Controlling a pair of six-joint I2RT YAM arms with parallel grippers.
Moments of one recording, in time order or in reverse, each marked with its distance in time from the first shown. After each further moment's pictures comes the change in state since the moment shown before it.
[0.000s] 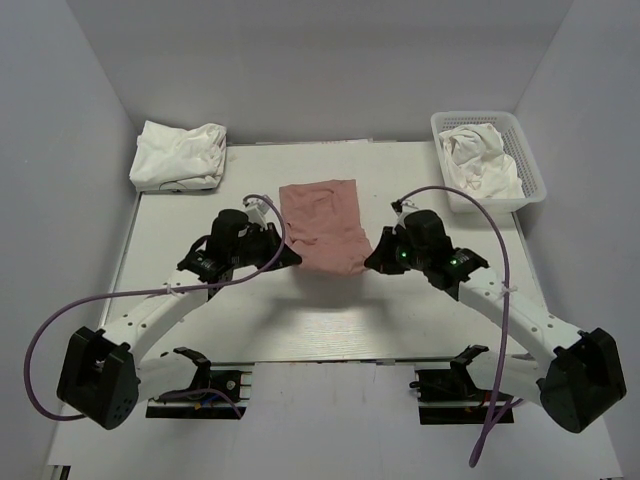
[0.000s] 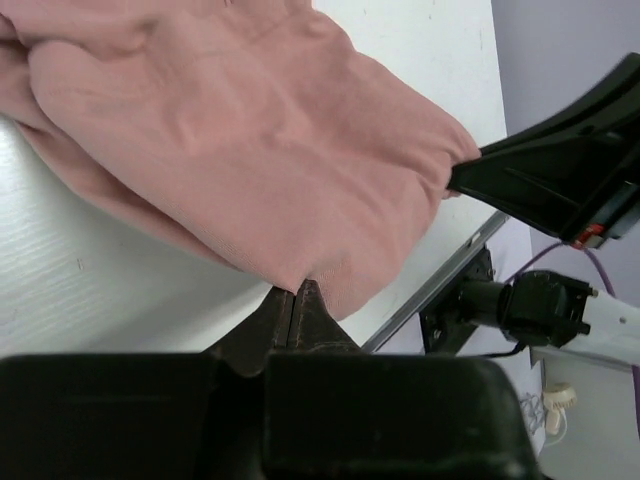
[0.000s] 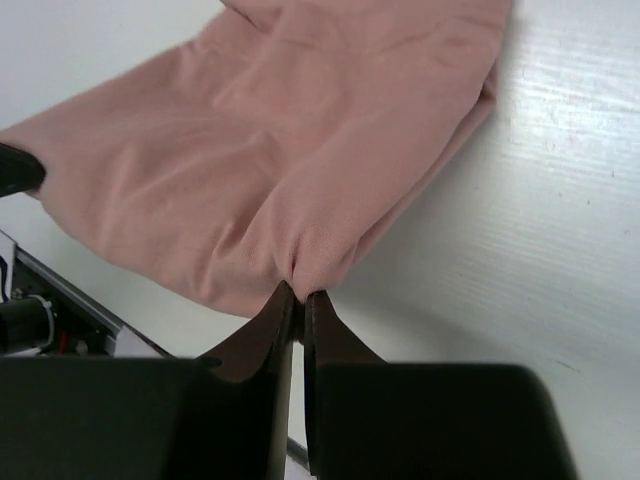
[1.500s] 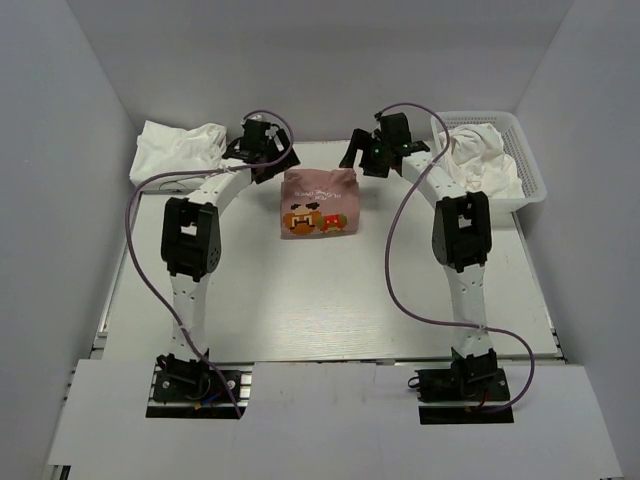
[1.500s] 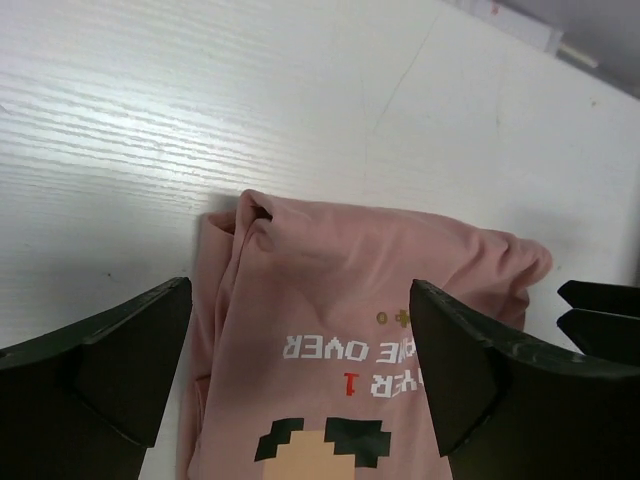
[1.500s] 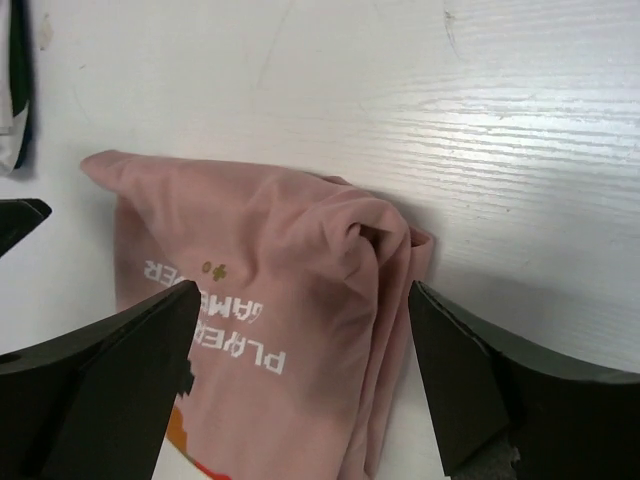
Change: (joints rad) left arm 0.192 1.110 1.211 -0.253 -0.409 0.029; right arm -0.270 1.251 1.323 -0.114 -0.103 -0.045
